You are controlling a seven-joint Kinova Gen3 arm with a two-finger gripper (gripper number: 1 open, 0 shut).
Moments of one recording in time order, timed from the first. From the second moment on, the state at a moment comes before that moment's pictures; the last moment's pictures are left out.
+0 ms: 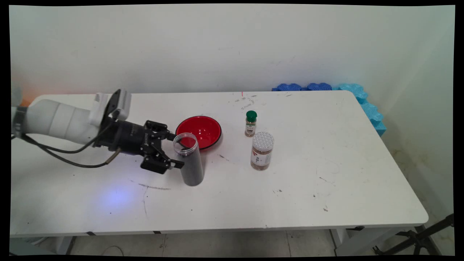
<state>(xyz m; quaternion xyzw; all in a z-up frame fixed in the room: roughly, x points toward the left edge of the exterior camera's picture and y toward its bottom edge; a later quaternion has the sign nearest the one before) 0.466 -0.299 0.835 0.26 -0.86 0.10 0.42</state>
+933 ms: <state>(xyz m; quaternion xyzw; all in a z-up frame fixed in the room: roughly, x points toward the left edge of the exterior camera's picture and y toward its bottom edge) 0.449 -0.322 0.819 0.24 -0.87 0.09 0.42</state>
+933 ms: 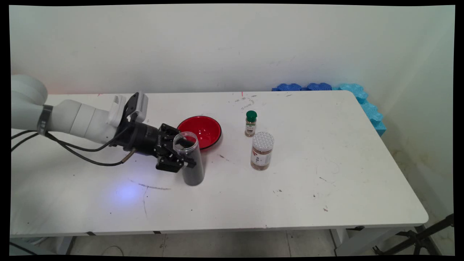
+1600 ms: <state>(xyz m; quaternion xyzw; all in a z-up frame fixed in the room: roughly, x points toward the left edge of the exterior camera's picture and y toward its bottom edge) 0.457 -0.320 0.831 0.23 -0.88 0.06 0.42</state>
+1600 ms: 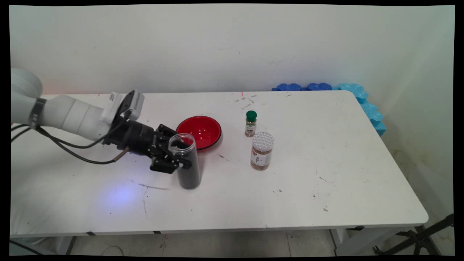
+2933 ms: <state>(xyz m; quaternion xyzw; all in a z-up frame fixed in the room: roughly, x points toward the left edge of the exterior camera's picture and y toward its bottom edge) 0.489 -0.337 0.934 0.23 -0.86 0.04 0.45</state>
